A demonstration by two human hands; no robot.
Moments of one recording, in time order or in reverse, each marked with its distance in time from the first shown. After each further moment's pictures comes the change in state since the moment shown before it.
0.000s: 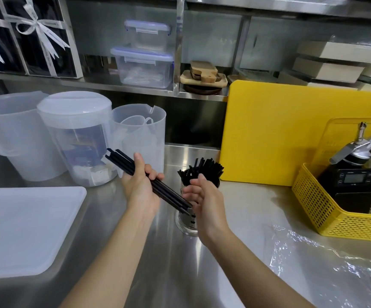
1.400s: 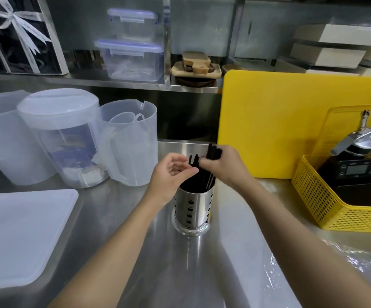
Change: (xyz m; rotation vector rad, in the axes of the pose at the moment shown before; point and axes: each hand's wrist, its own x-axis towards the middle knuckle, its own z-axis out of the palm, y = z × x) left_hand 0.019 -0.041 0.008 0.925 -0.691 0.227; right_hand 0.078 -0.064 -0.036 -0.974 -0.154 -0.348
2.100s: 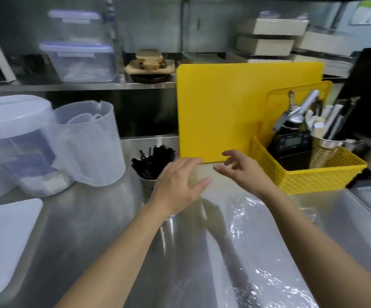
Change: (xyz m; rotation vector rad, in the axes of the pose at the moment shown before) left_hand -0.052 0.039 0.084 0.653 -0.304 0.345; right_hand -0.091 0.082 -0.095 -0.094 0.125 0.146
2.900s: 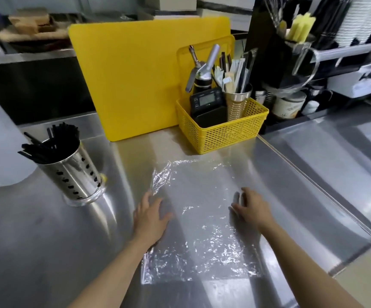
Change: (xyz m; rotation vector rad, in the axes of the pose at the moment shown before) left_hand -0.084 0.023 0.184 0.080 -0.369 -0.392; right_hand -0.181 0.211 -0.053 -0.336 0.097 0.606
